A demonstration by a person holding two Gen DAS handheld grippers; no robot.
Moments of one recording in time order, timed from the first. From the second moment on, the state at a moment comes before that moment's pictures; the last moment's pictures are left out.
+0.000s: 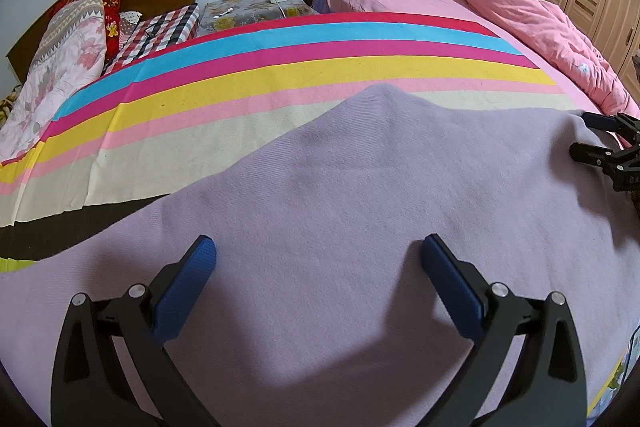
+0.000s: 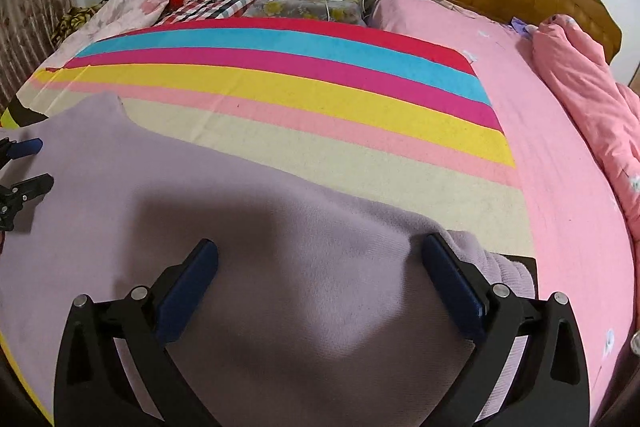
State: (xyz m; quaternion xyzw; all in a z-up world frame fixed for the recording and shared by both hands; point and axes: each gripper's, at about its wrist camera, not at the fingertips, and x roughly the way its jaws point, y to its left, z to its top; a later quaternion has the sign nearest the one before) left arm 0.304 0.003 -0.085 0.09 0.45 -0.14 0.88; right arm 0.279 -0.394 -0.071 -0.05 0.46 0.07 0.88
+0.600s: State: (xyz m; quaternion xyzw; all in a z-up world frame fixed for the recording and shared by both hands) left arm 0.103 0.412 -0.064 -0.48 0.23 -0.02 0.85; right arm 0.217 -0.099 -0.006 -0.13 0.35 0.20 0.91
